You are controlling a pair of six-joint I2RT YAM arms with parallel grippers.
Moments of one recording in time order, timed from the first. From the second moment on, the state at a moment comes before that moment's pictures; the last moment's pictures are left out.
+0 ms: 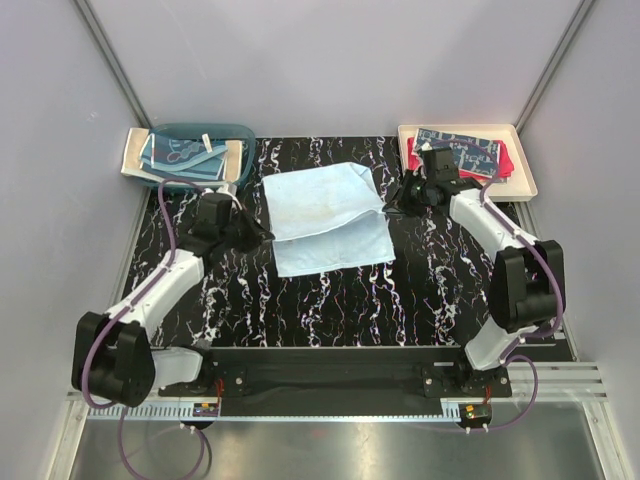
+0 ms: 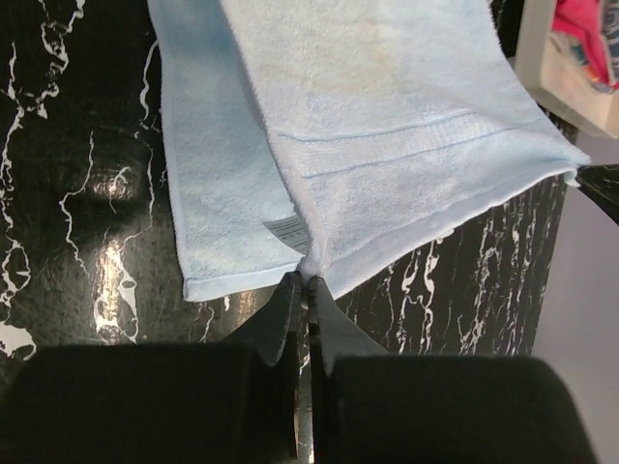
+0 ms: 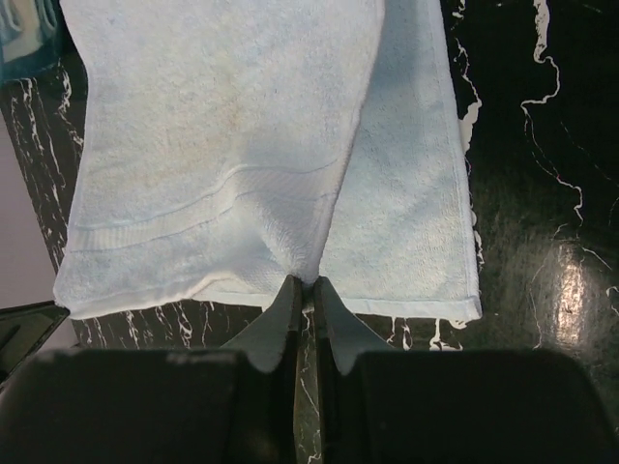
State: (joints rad) left arm -0.27 1.25 0.81 -0.26 0.23 -0.77; right arm 0.22 1.68 1.29 -0.45 -0.32 0.60
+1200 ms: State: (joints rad) left arm -0.31 1.27 0.60 -0.18 0.27 -0.81; right arm 0.22 1.61 0.92 -0.34 -0.33 0.61
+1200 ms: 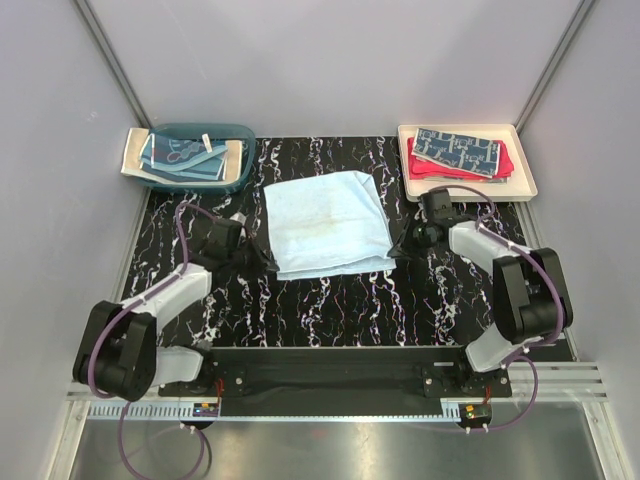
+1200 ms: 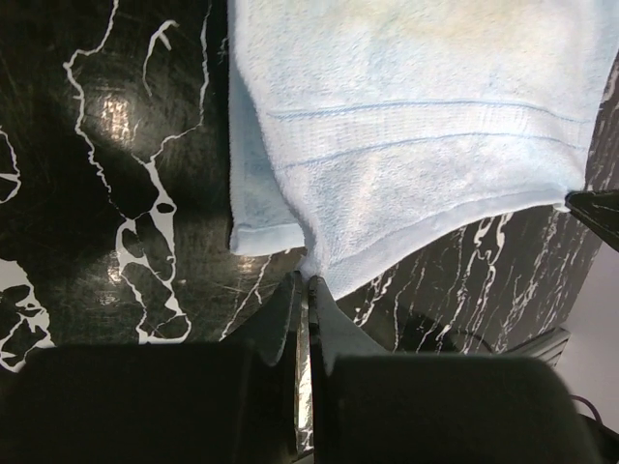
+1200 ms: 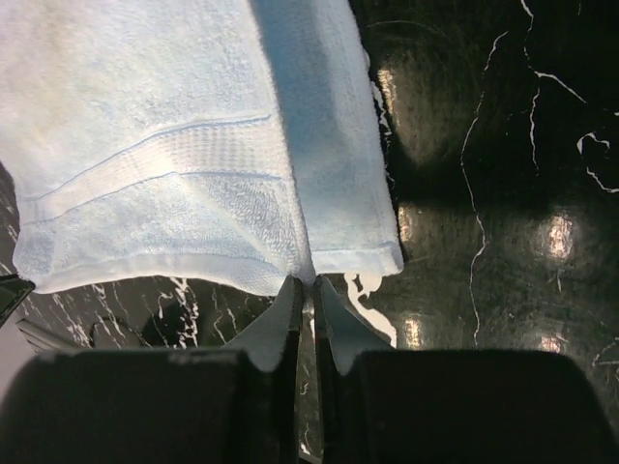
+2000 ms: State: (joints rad) left arm -0.31 1.31 0.55 -0.16 0.24 -0.79; right arm 0.22 1.59 0.81 -0.30 -0.29 0.61
